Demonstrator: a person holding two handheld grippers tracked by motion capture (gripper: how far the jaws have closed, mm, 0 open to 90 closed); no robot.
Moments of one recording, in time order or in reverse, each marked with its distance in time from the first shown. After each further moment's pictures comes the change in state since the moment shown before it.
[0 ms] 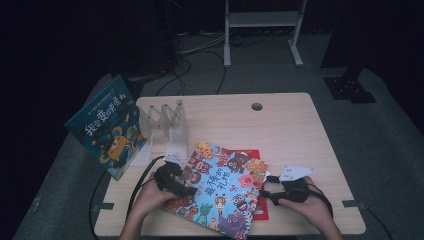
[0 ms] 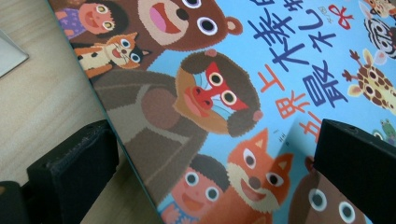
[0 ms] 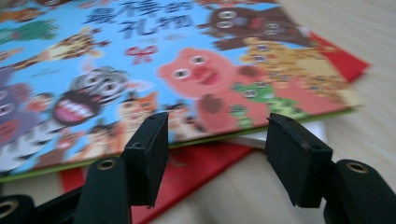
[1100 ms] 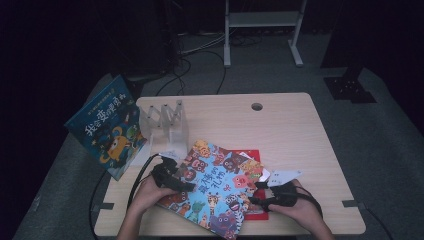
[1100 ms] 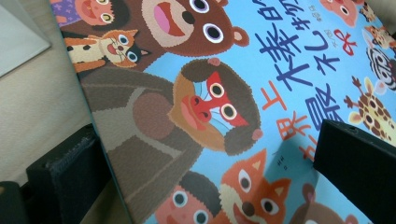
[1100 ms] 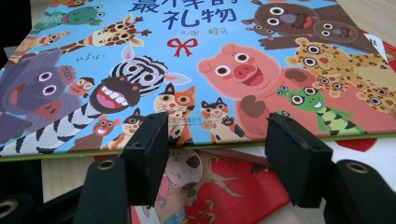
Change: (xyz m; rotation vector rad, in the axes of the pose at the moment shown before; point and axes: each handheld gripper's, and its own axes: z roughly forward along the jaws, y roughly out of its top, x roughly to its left) left arm 0.022 -0.003 -0.001 -0.017 -0.043 -0.075; right arm 0.018 0.010 0.020 0.016 0.077 -0.028
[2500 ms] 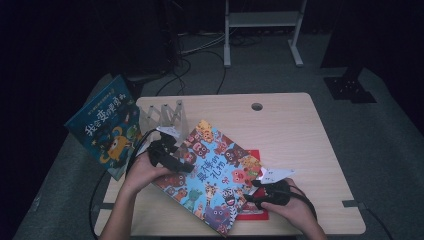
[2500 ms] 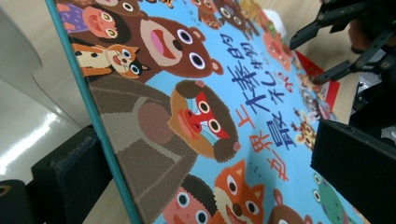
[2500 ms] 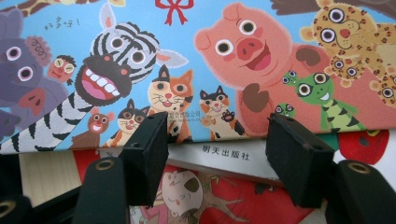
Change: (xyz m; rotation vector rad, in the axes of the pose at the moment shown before) left arm -0.031 0.078 -0.062 0.023 0.008 0.140; right arm 0.005 0.010 0.013 0.018 -0.057 0.051
